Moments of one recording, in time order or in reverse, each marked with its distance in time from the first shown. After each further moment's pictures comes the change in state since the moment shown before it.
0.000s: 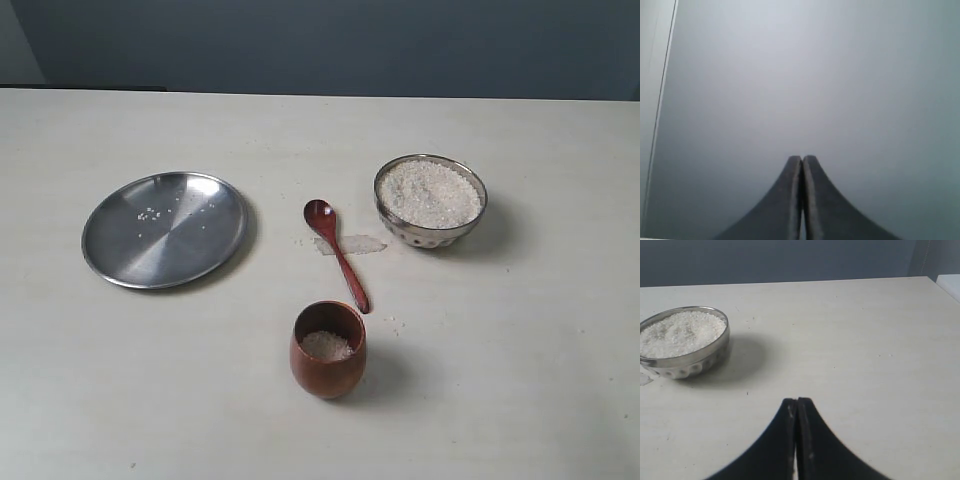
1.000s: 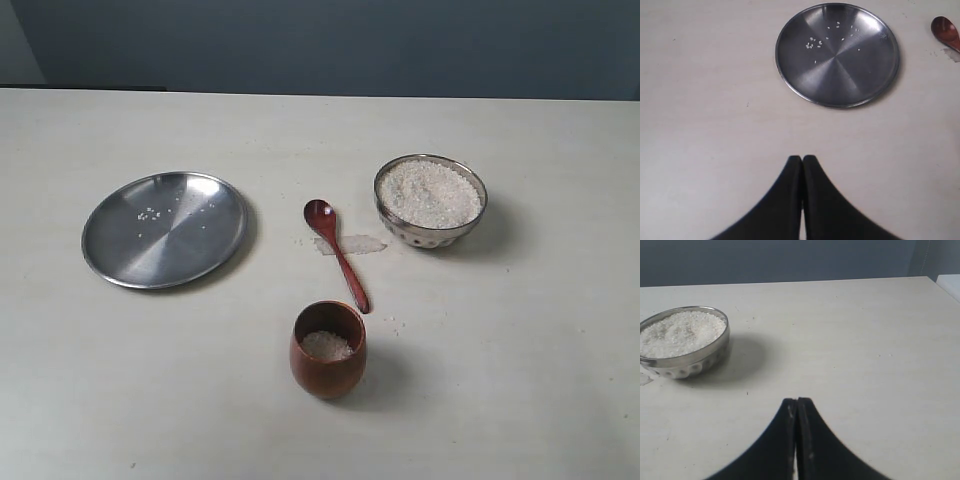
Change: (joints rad) left arm 0.000 0.698 -0.342 0.047 0.837 0.139; right arm 0.000 0.000 0.000 0.000 0.000 0.000
